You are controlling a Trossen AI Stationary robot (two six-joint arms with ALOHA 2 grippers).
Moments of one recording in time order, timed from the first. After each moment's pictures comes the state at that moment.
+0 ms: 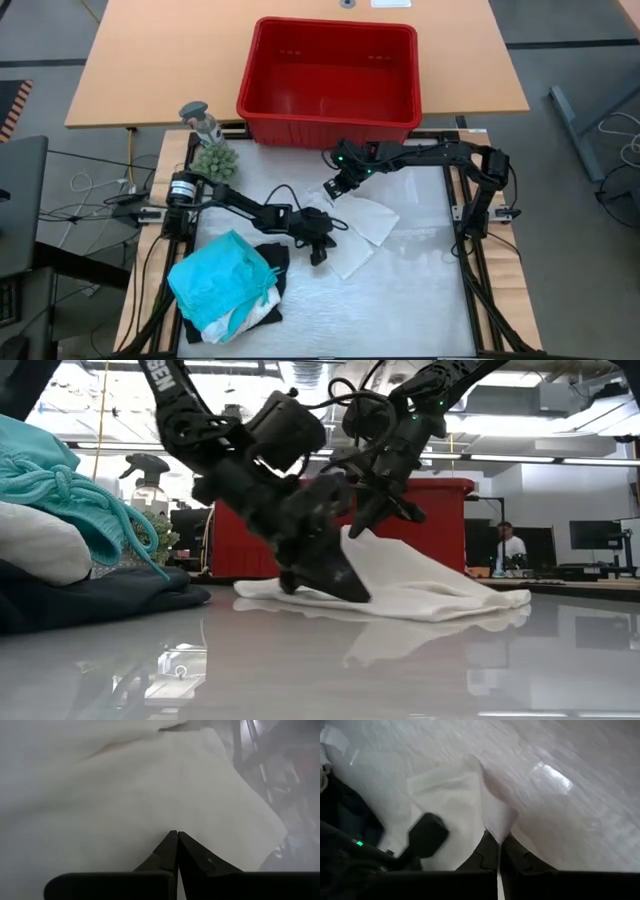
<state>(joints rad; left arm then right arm) 0.00 2.02 0.98 0.36 0.12 -0.35 -0.31 1.77 1.30 -0.55 -0.15 0.62</state>
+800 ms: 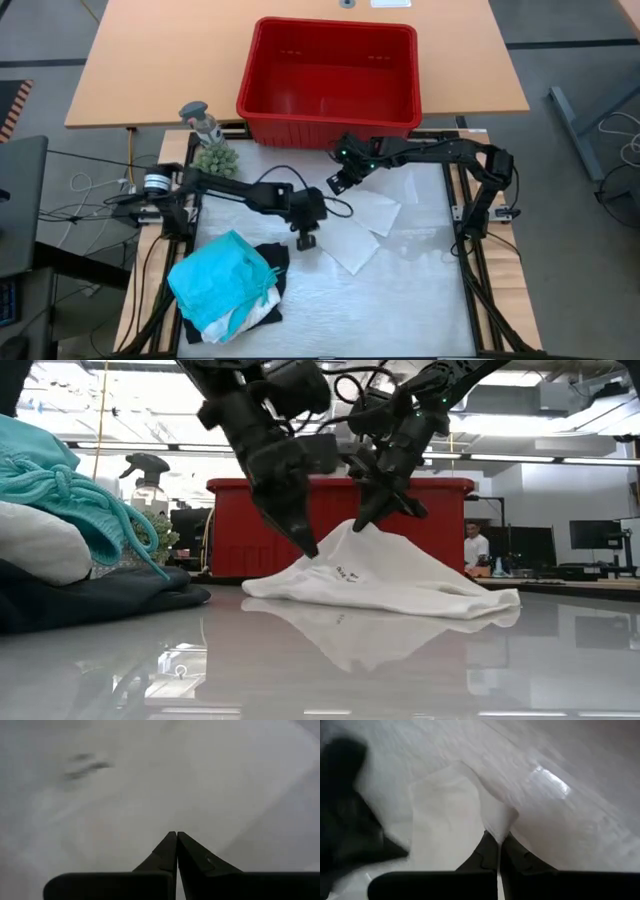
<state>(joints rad) 0.07 1.77 1.13 -0.31 0.00 -0.10 -0.34 1.75 1.30 -0.57 -0.16 0.57</state>
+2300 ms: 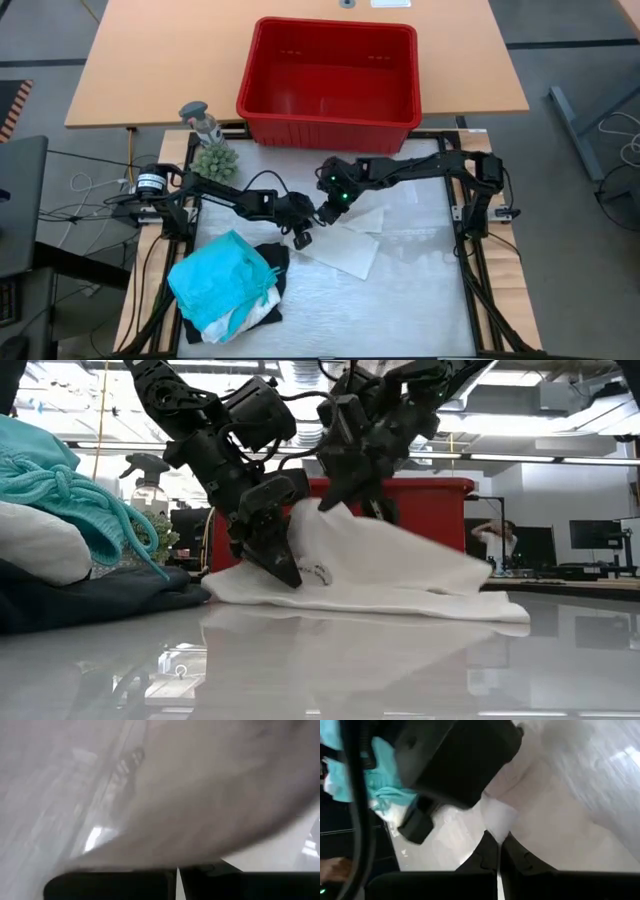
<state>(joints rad) 0.07 1.75 0.87 0.04 0.01 -0.33 -0.17 1.83 1.30 -0.38 -0.45 0.63</state>
